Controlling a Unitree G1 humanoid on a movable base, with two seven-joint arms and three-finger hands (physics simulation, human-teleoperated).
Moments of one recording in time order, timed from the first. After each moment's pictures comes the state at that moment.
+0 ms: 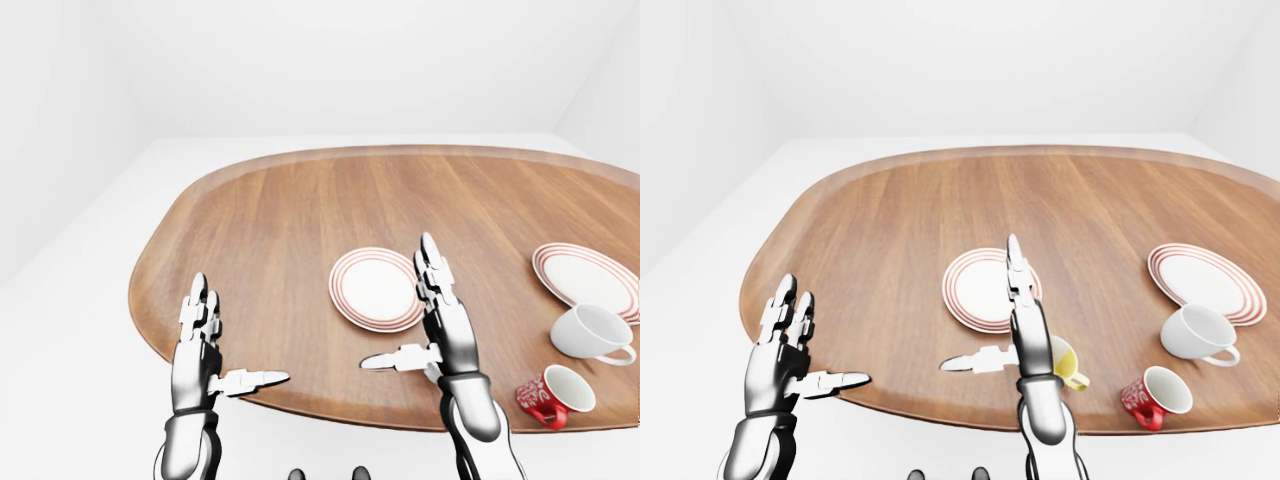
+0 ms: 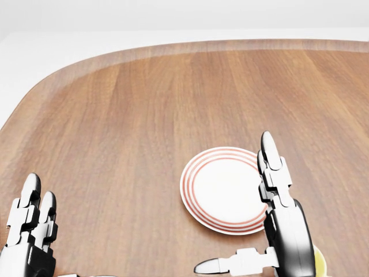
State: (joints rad) left arm 0.40 -0.03 0.04 -0.40 -0.02 -0.09 -0.04; right arm 0.27 -0.02 0.13 -0.45 -0.18 -0.09 0.00
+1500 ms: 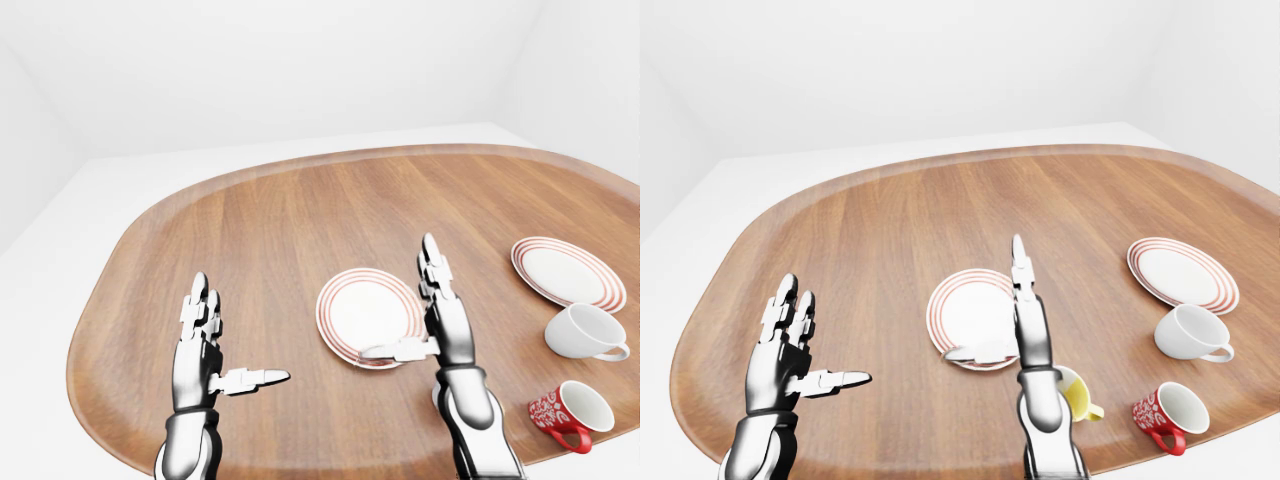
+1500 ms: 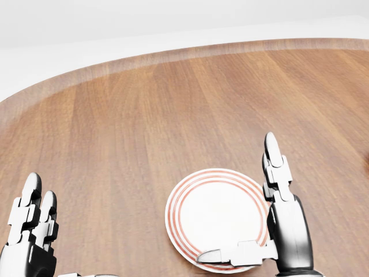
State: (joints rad) left arm 0.39 -0.03 0.04 -0.40 -0.02 -0.09 -0.04; right arm 0.24 -0.02 0.11 -0.42 -0.19 -0.03 -0.01
